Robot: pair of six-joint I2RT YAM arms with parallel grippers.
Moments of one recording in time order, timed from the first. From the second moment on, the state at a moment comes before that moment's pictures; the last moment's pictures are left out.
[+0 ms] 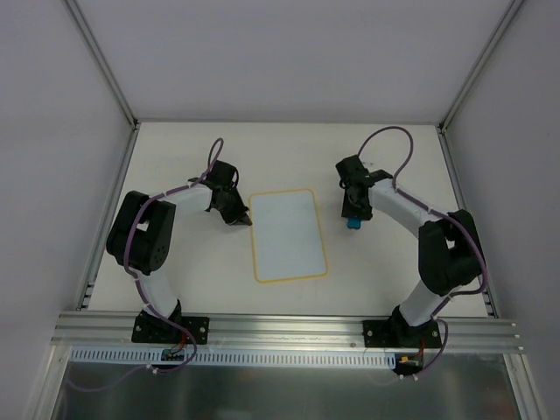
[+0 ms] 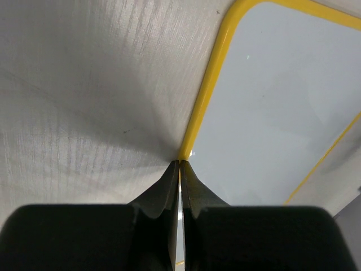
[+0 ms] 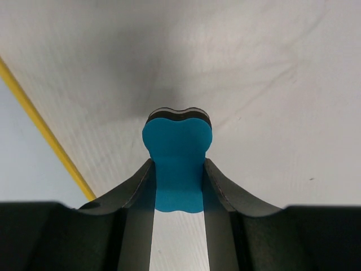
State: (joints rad) left arm -0.34 1.80 1.04 -0.40 0.22 -0.83; right arm 0.48 1.67 1.13 -0.73 0.33 0.56
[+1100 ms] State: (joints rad) left arm -0.34 1.74 1.12 -0.52 0.09 -0.68; right arm 0.05 2.05 1.53 -0.73 0.22 0.52
